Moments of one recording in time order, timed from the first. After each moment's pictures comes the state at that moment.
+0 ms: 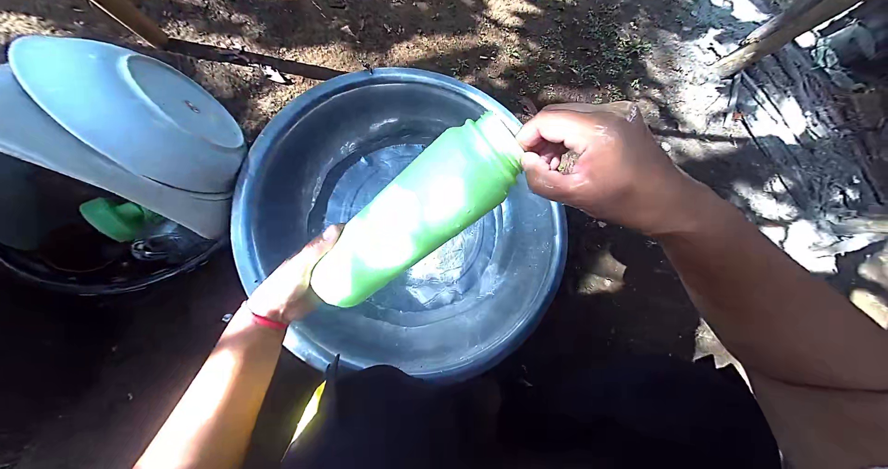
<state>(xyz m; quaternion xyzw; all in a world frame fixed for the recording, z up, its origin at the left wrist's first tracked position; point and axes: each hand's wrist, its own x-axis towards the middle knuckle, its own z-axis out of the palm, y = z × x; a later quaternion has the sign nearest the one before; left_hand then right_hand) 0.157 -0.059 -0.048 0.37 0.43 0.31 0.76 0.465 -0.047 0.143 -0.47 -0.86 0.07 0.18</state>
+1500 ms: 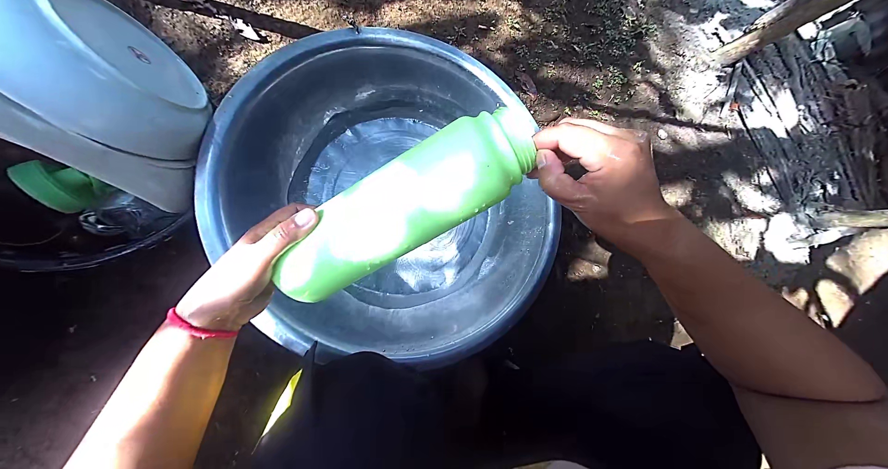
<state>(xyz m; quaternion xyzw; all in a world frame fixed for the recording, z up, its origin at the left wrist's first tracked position) 0.148 -0.068 -0.033 0.42 0.50 0.31 0.69 0.480 -0.076 0.102 -0.51 -0.82 0.03 0.24</state>
